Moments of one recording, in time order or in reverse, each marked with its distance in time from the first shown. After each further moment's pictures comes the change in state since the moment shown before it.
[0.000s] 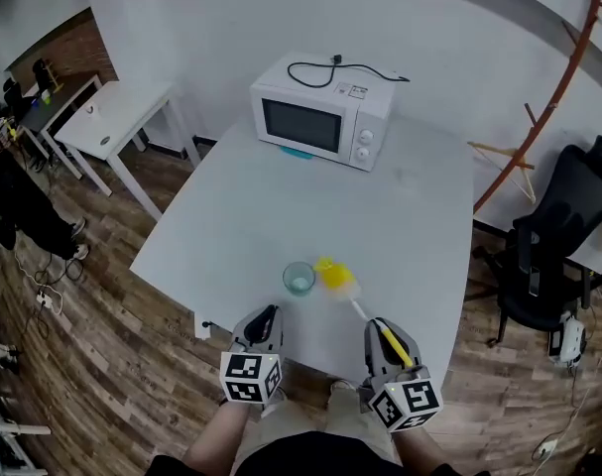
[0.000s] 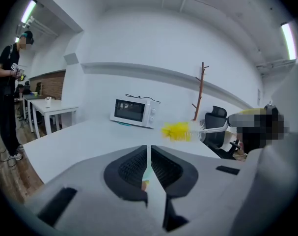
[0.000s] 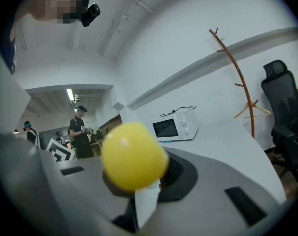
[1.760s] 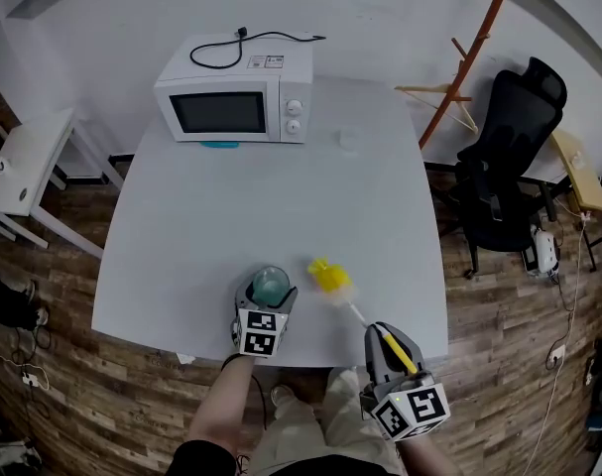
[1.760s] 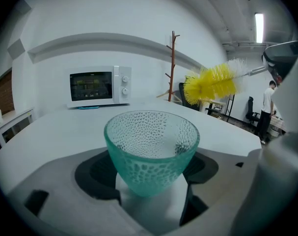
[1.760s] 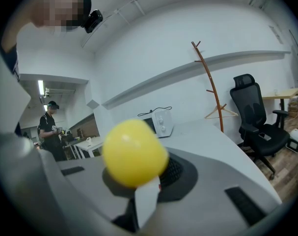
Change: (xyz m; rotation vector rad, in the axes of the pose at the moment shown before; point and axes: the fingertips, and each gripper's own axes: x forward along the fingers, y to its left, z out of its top) left arm 0.161 -0.014 -0.094 0.284 0.234 -0.353; right arm -0.028 -0.002 -0.024 0.048 -0.018 -0.345
